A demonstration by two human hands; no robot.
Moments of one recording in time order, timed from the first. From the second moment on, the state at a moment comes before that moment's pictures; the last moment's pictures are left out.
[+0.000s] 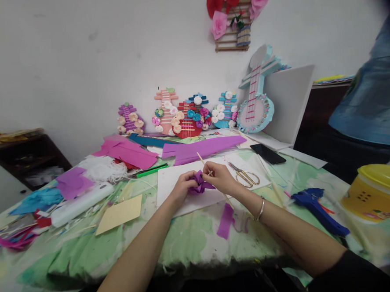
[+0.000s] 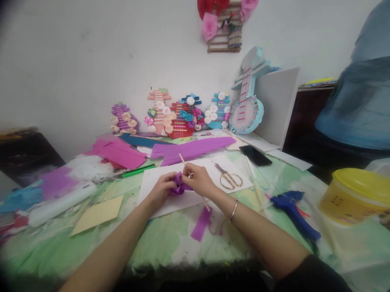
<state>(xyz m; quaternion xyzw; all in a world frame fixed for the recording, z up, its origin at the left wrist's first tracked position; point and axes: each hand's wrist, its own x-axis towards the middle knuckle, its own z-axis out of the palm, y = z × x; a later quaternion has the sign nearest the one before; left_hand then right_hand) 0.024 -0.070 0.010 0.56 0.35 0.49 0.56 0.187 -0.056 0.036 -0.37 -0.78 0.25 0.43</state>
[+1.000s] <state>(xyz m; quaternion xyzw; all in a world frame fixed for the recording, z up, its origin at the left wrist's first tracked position) 0.019 -0.065 0.006 0.57 0.35 0.51 0.54 0.199 -0.048 0.041 -0.32 -0.78 0.37 0.39</state>
